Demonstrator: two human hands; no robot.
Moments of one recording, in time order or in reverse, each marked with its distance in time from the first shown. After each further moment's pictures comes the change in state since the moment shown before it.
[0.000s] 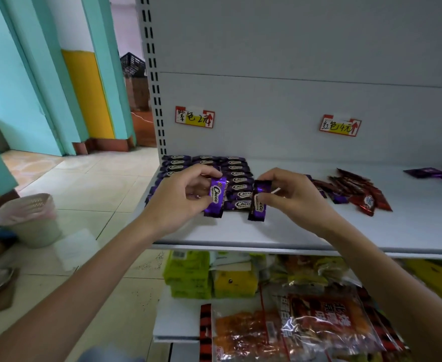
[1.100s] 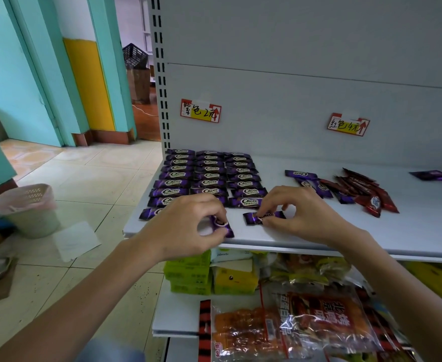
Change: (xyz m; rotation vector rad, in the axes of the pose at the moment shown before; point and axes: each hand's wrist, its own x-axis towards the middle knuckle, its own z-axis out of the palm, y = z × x) left_hand -0.023 -0.017 0.007 0.441 -0.206 0.177; right_hand -0.008 0.008 -0.001 -0.365 -0.206 -0.098
